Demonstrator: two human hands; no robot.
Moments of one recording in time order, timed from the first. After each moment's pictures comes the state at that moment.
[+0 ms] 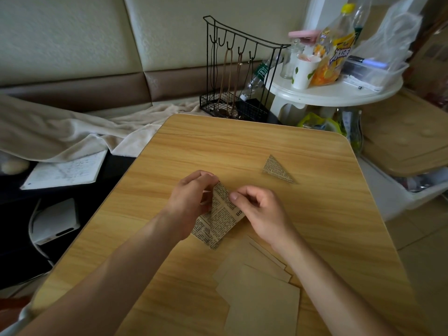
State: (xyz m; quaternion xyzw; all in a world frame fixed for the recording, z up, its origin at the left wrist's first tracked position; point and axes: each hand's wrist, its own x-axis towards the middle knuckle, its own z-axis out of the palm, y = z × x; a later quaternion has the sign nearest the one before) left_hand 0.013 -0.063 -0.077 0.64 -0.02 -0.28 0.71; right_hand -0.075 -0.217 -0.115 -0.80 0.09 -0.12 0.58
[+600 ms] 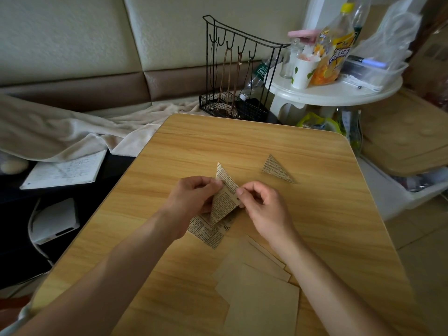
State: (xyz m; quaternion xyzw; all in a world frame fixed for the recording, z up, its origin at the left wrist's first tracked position) left_hand 0.016 -0.057 -0.082 0.68 -0.05 -0.29 0.67; right_hand -0.073 -0.218 -0.121 -0.79 0.13 -0.17 0.57
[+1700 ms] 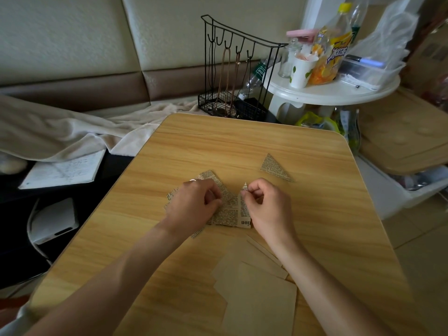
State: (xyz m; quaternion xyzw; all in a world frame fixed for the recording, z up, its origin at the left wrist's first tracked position) left_hand 0.013 -0.056 -0.097 0.90 -0.28 -0.04 0.33; right_hand -0.077 -0.214 -0.115 -0.85 0.20 -0.25 0.41
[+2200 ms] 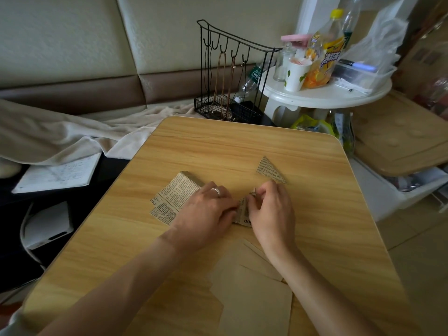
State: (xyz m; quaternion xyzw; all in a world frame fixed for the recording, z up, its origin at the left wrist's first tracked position) left_hand -0.006 -0.067 -0.102 0.83 -0.49 0.08 0.25; right_hand -0.084 -0.214 -0.116 -0.88 0.27 -0.28 0.26
